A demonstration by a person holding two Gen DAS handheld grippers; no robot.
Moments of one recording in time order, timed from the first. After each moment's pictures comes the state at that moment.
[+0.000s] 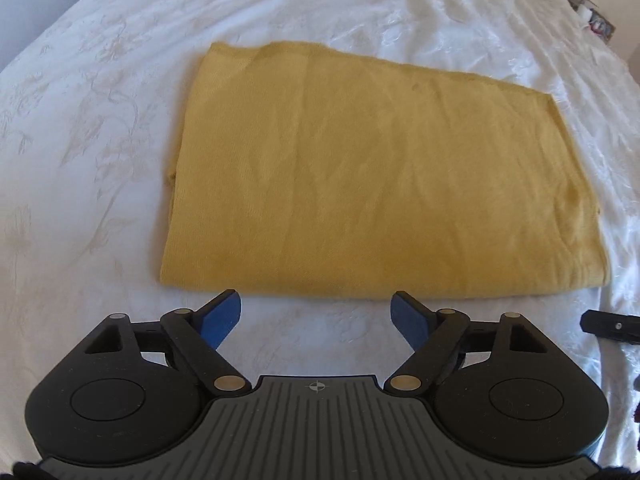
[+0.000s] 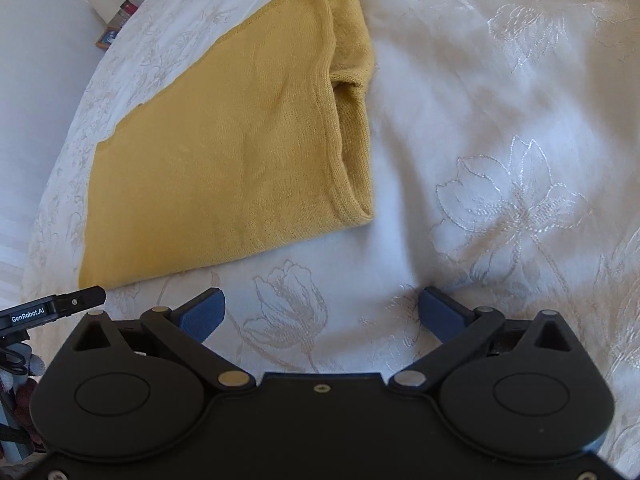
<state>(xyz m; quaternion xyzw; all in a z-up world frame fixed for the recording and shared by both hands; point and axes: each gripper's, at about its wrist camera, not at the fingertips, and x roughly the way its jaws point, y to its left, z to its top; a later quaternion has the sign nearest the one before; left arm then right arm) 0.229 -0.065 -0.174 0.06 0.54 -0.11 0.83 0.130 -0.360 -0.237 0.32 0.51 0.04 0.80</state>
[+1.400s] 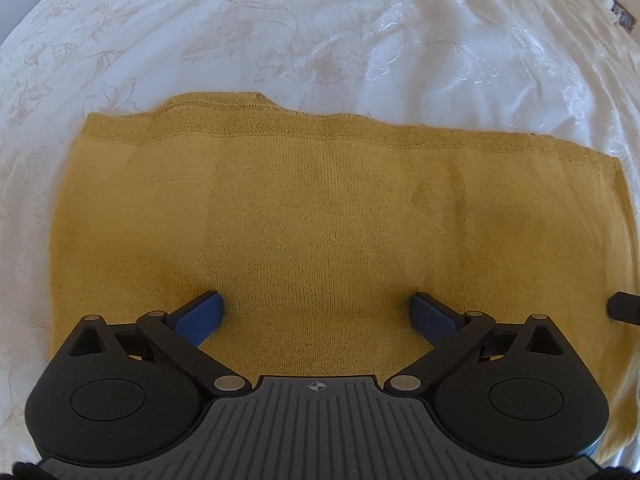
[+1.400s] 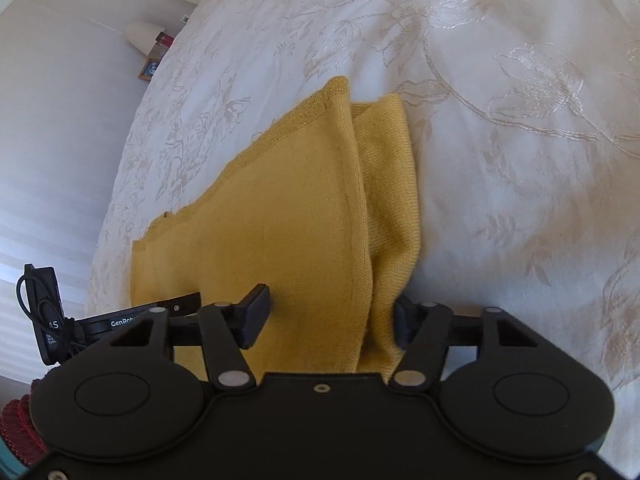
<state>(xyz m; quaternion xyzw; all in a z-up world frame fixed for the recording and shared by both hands) 0.356 -0.129 -0.220 0.07 0.57 -0.10 0.81 0.262 -0.418 -0.247 0.38 0.48 0.12 0.79</state>
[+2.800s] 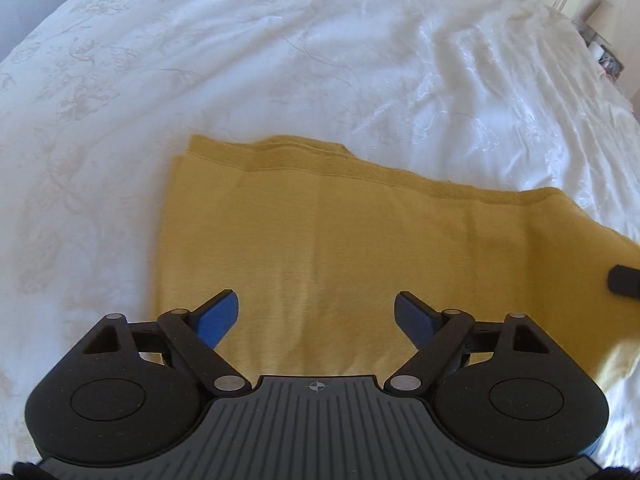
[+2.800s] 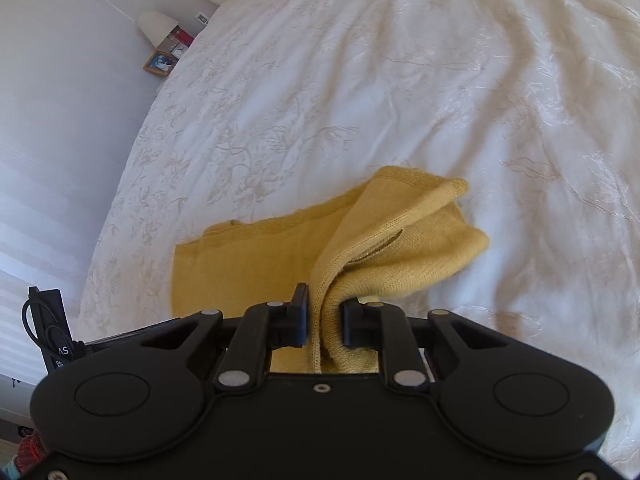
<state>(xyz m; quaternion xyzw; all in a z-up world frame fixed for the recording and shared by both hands) 0.348 -0.035 -0.154 0.01 0.54 -0.12 0.83 0.278 -0.334 -0.134 0.31 0.47 0.09 0.82</state>
